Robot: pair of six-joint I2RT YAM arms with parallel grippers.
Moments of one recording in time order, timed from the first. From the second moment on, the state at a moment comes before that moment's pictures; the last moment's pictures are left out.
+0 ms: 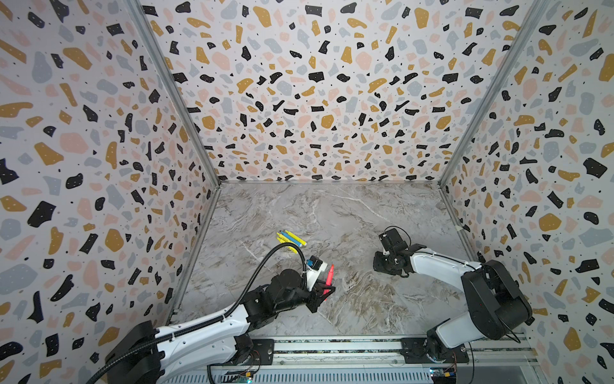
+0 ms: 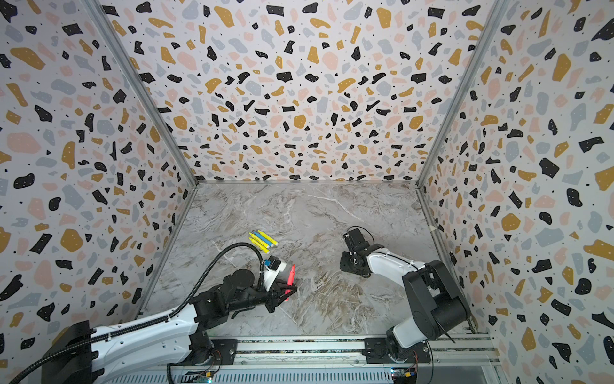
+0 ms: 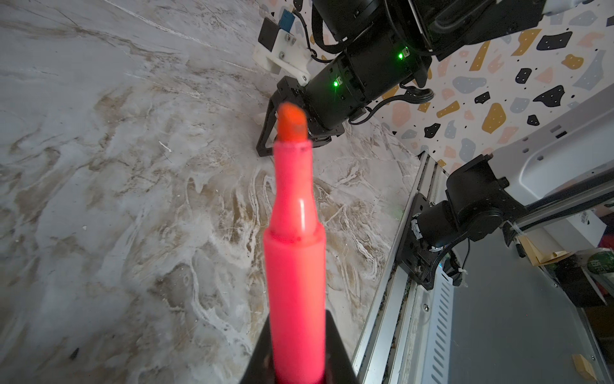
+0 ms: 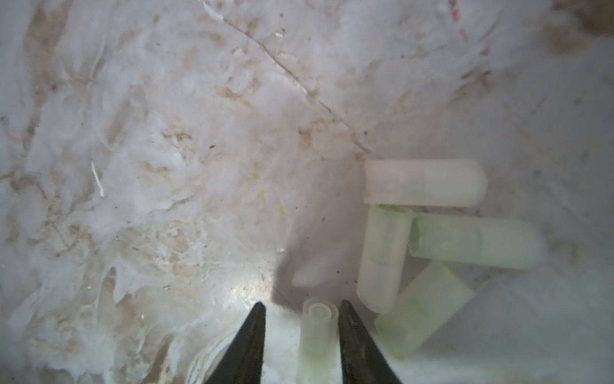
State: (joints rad) left arm -0.97 0.92 0.36 0.14 0.23 -0.43; right arm 0.48 1.51 0.75 -0.41 0.00 0.61
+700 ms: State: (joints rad) left arm -0.97 0.90 0.36 0.14 0.22 -0.44; right arm 0.58 1.58 0.82 -0.51 0.14 0.57
